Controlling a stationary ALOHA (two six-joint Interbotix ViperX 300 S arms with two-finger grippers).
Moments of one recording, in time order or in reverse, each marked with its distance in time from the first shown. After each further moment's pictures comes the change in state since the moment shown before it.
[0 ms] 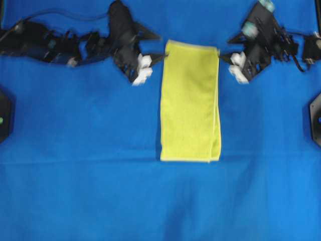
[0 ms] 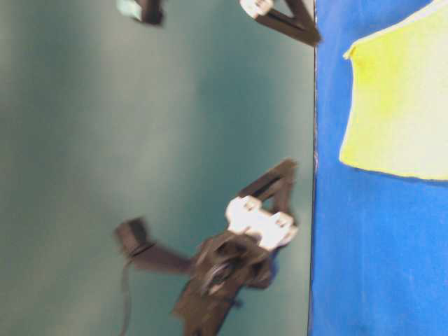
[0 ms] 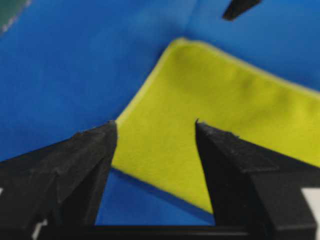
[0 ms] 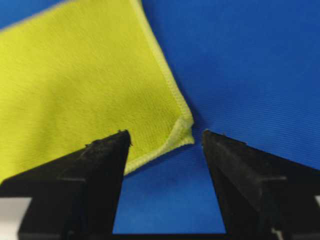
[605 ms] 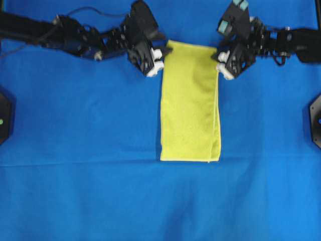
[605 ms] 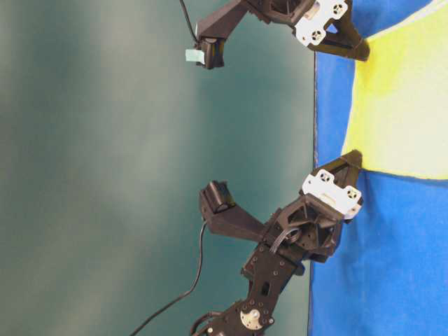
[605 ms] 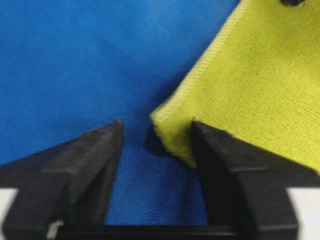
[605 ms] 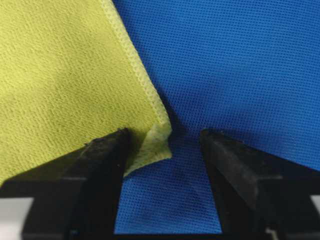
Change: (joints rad) left arm 0.072 0.244 -0.126 0.002 -0.002 0.002; right arm -0.054 0.213 -0.083 -0.018 -0.011 -0.002
